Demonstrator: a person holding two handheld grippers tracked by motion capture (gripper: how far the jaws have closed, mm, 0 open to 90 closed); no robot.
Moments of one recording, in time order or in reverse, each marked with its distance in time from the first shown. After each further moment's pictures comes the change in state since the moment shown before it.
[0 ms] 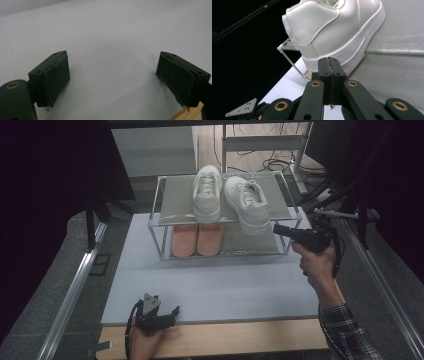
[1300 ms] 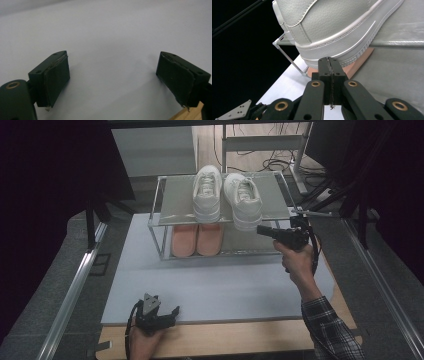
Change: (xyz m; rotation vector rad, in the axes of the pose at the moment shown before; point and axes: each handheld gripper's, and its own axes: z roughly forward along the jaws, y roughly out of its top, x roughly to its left) left arm 0.000 0.000 0.000 0.002 0.000 -0.001; right arm -0.003 -0.008 0.051 0.039 0.013 0.027
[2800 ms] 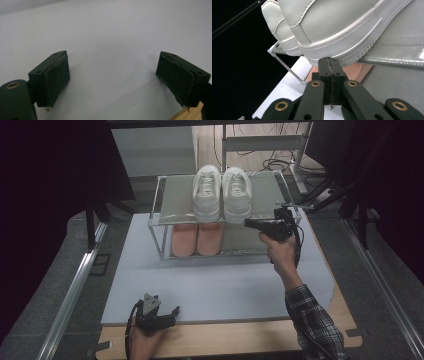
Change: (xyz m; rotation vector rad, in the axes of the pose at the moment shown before) left arm 0.000 0.000 0.000 0.001 0.000 0.000; right arm 0.002 0.012 0.044 -0.003 -0.013 0.031
